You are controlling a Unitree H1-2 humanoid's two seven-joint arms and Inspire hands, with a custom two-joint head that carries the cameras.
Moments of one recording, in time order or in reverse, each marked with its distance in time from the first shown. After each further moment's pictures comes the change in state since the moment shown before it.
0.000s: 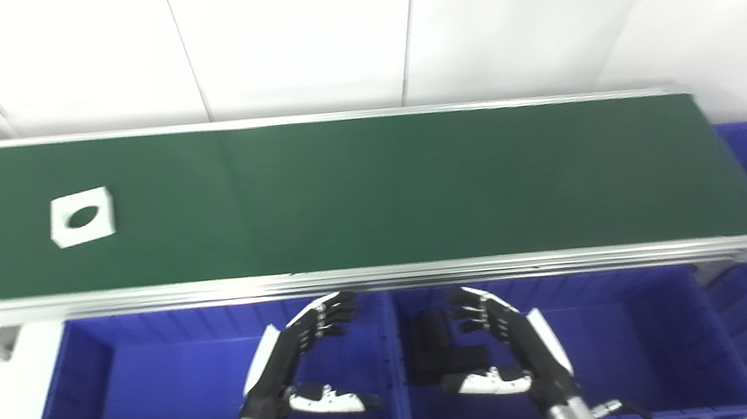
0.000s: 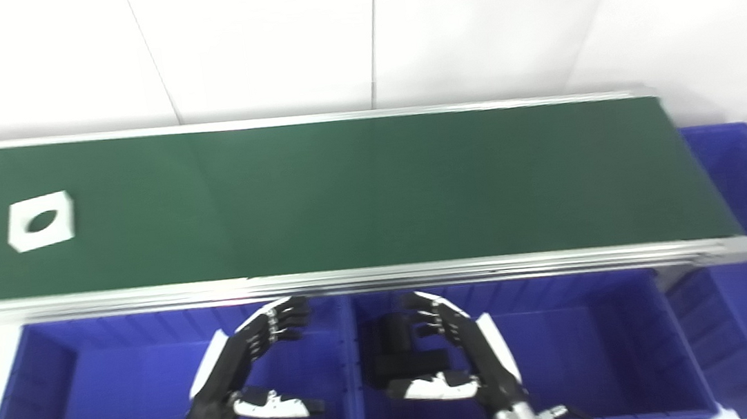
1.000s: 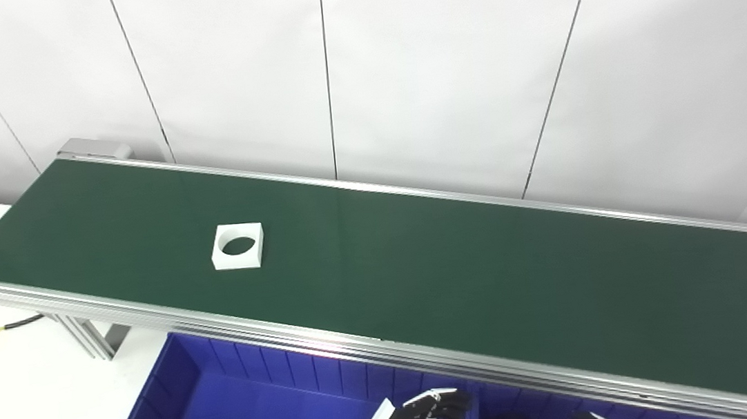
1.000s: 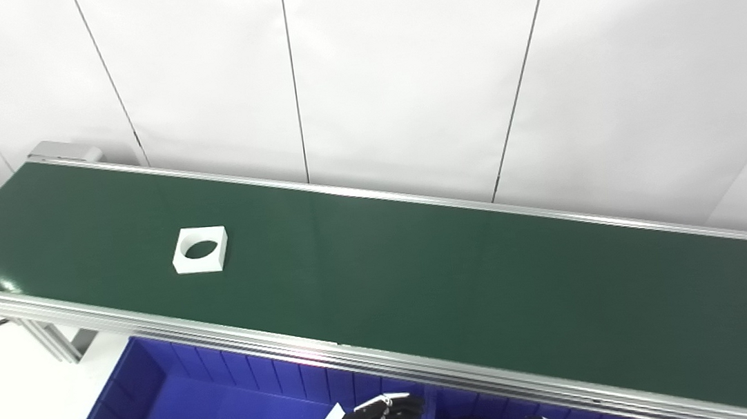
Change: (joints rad) left arm -0.058 -0.028 -0.120 0.107 0.037 -0.001 0.126; right arm -0.037 0.027 -0.190 0.148 0.095 -0.001 0.213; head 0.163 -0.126
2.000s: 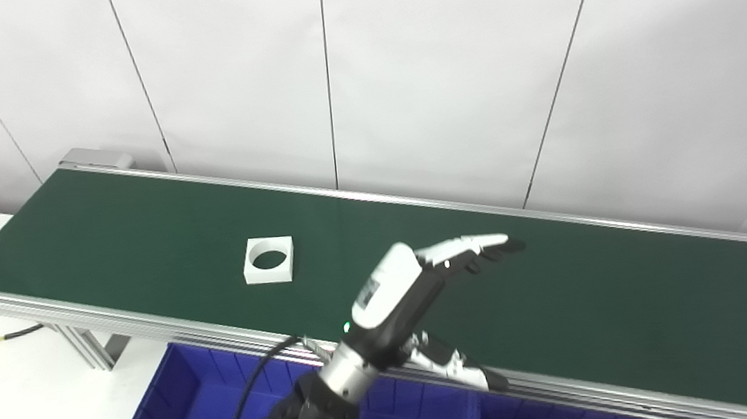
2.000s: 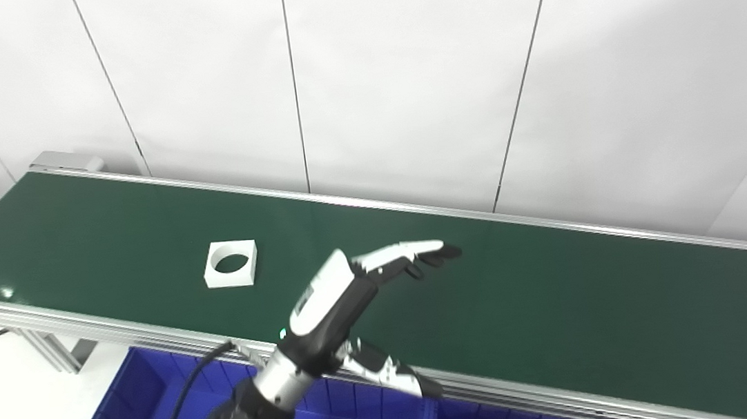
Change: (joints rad) left arm -0.259 0.028 0.204 -0.446 0.454 0.067 -0.095; right arm -0.016 0.027 -0.013 0.020 -0.001 0.000 0.011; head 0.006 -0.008
